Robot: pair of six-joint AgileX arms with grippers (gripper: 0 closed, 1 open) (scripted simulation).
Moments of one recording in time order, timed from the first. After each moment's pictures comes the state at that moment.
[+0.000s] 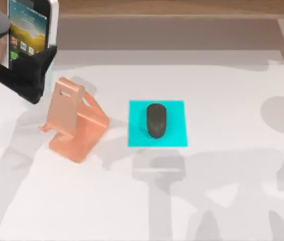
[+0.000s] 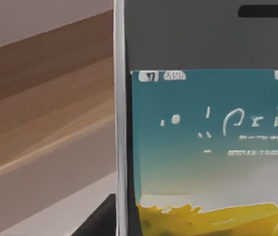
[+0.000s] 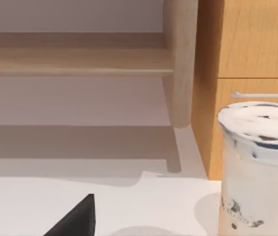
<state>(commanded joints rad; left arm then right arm) -0.18 0.99 0.75 -0.06 0.39 0.22 0.00 0.00 0.00 0.00 0.00 0.00</state>
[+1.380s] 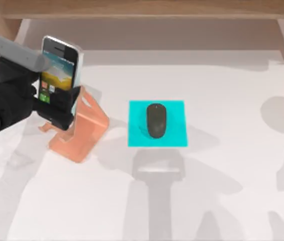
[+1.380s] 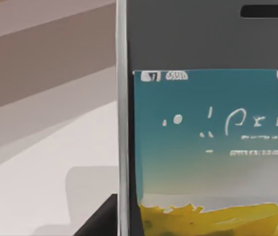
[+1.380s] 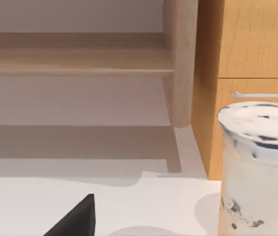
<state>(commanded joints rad) -0.22 1.29 0.59 0.24 0.31 0.15 0.00 0.00 0.00 0.00 0.00 0.00</state>
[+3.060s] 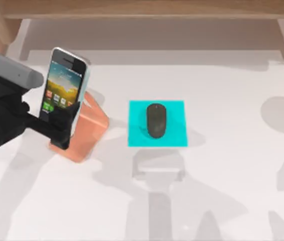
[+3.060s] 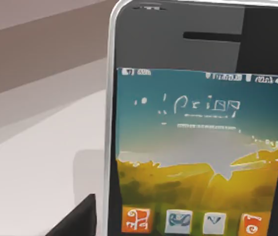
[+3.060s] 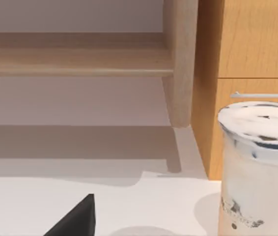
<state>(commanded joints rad) -0.24 1.12 0.49 0.18 0.28 0.13 0.00 0.00 0.00 0.00 0.00 0.00</state>
